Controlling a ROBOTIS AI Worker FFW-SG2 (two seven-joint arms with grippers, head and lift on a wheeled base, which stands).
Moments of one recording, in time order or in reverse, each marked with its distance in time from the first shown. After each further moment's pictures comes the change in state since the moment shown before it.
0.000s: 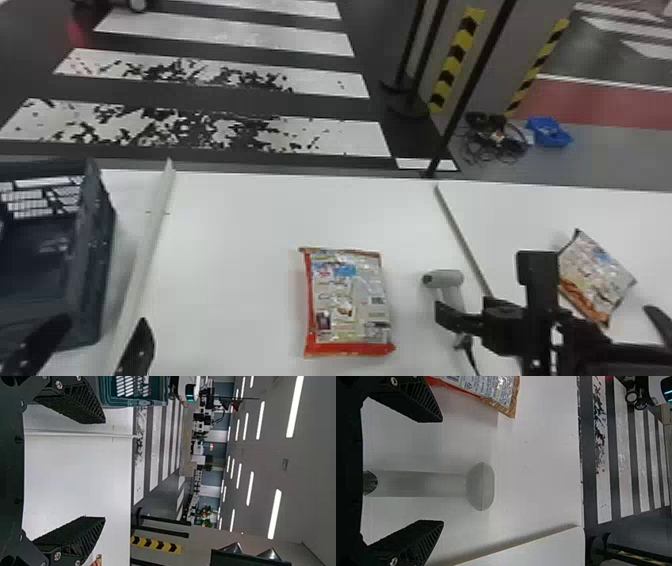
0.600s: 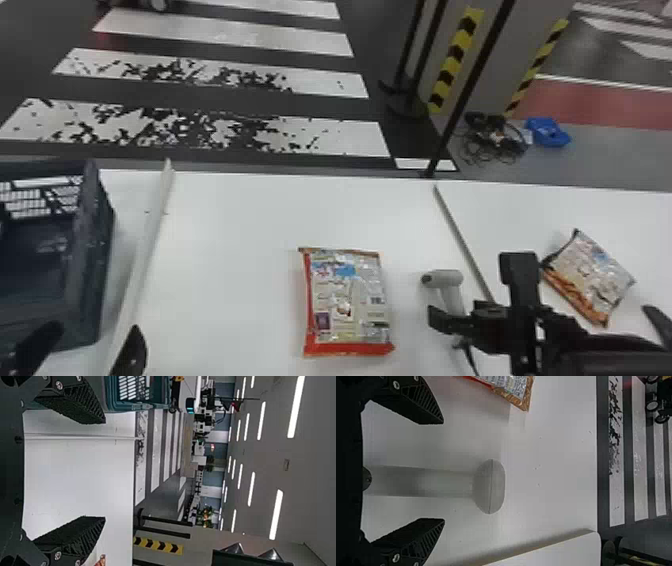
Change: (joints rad) left arm 0.027 0.007 0.011 -0.003 0.003 -0.024 -0.002; right arm -0.057 -0.016 0.050 0.099 0.049 -0.003 0.003
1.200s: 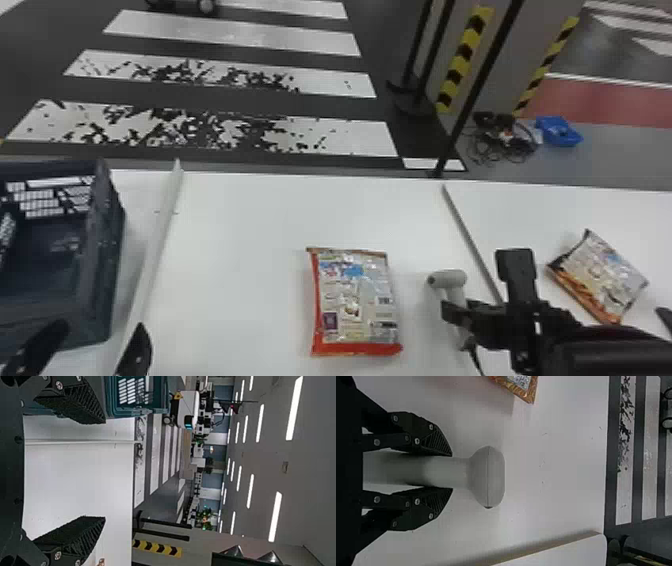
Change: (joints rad) left arm 0.000 0.002 0.008 0.007 0.007 -0.007 0.000; right arm -0.049 -0.005 0.041 0.058 0.039 0.009 -0.025
